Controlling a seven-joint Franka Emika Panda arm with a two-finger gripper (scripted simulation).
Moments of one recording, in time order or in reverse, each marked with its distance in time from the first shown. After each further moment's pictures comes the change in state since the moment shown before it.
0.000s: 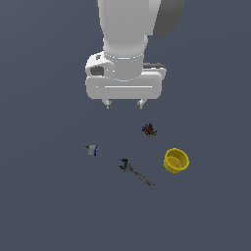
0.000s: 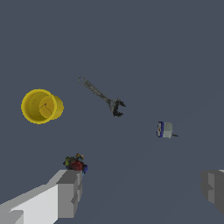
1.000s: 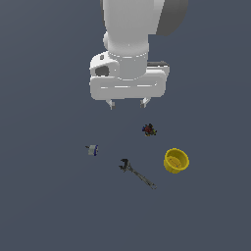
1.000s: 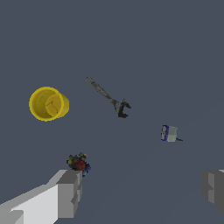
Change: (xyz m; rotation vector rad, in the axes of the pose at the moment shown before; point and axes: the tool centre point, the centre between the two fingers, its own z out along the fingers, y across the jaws) arm 0.001 -0.011 -0.002 0.014 0.010 -0.051
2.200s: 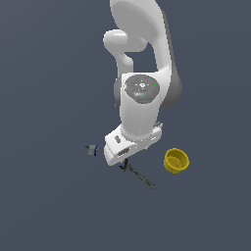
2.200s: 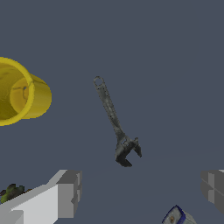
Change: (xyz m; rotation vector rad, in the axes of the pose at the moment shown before) arm 0.086 -0.014 0.161 -0.018 -0.019 -0.459
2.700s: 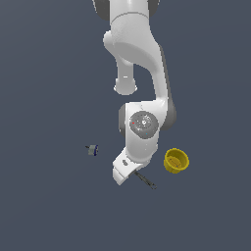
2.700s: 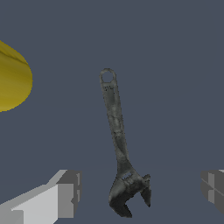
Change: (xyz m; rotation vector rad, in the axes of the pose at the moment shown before) arm 0.023 -0.003 0.085 0.008 -0.001 -0.206
